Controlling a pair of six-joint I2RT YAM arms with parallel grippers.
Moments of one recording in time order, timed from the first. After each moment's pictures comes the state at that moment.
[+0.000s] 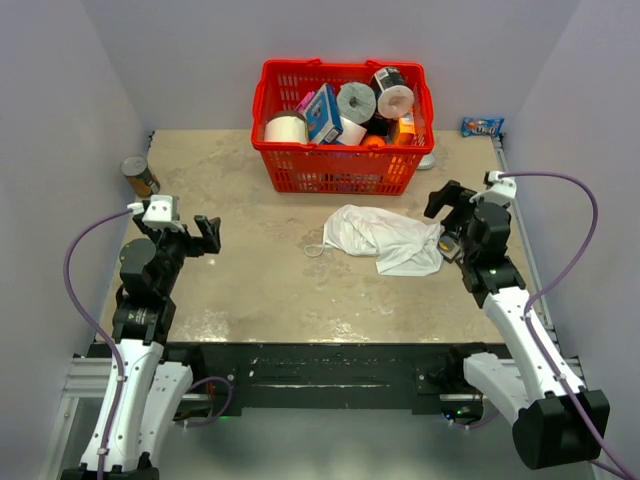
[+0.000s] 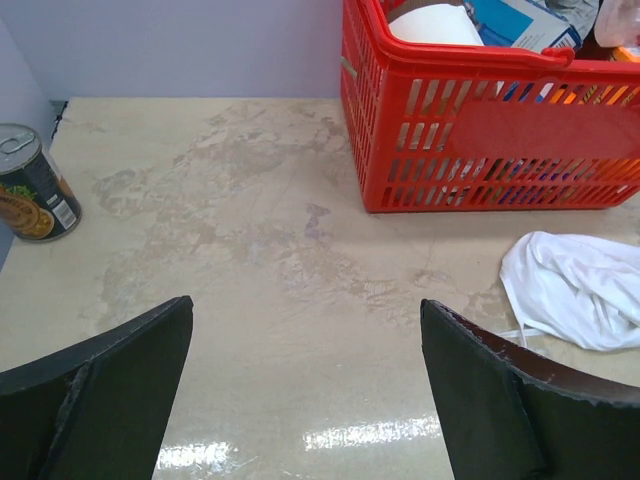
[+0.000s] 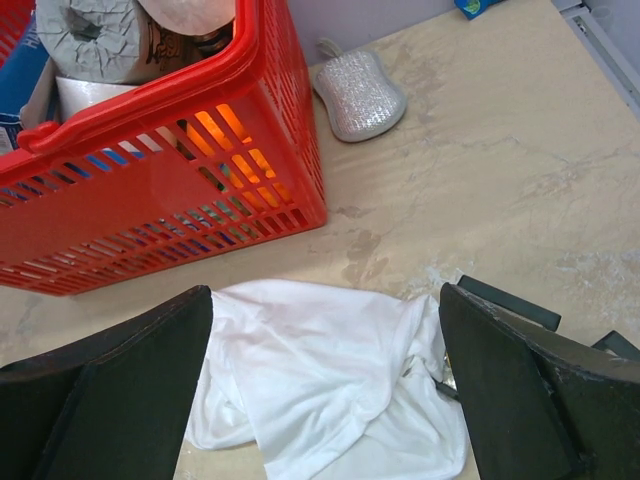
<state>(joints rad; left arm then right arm) -0.05 0.54 0.61 -0.16 0.08 -0.09 0.14 0.90 0.68 0.02 0.22 0.39</state>
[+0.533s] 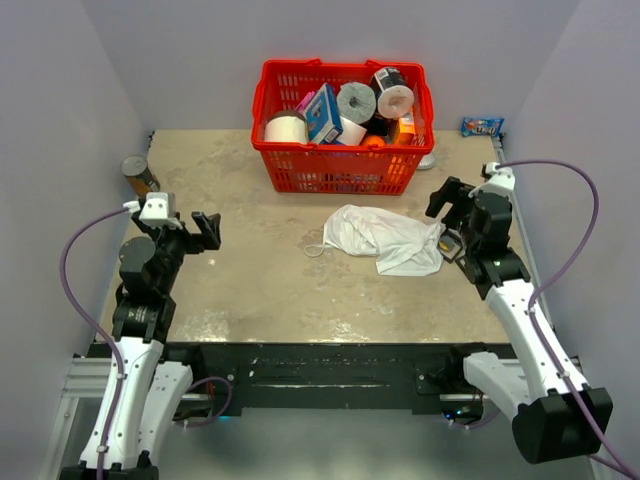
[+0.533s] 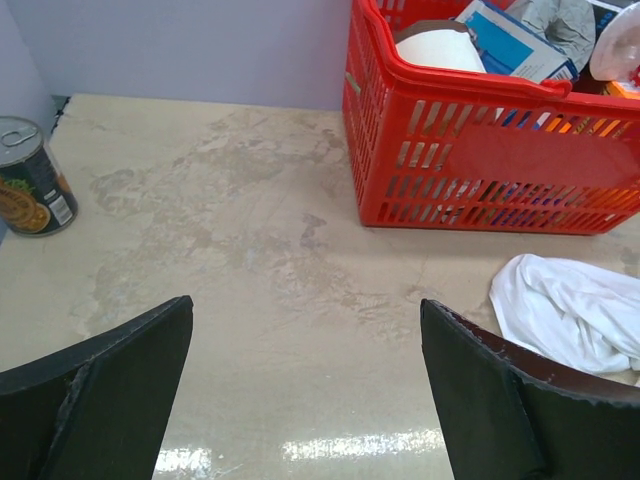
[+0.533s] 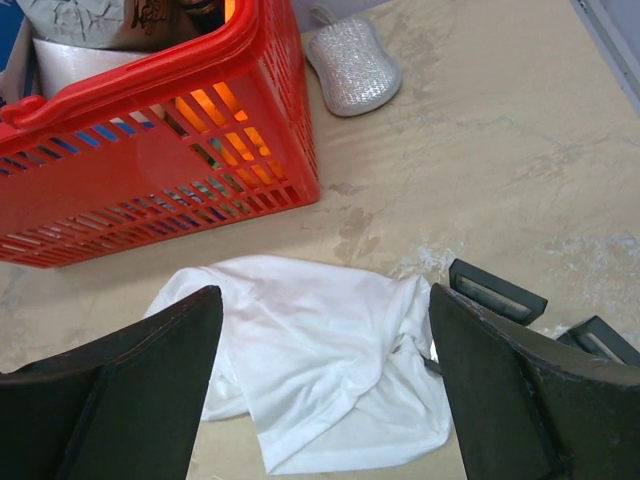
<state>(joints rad) -0.05 0.54 0.62 -0.15 0.05 -0.15 0.14 0.91 0.76 -0.12 0.21 0.37</state>
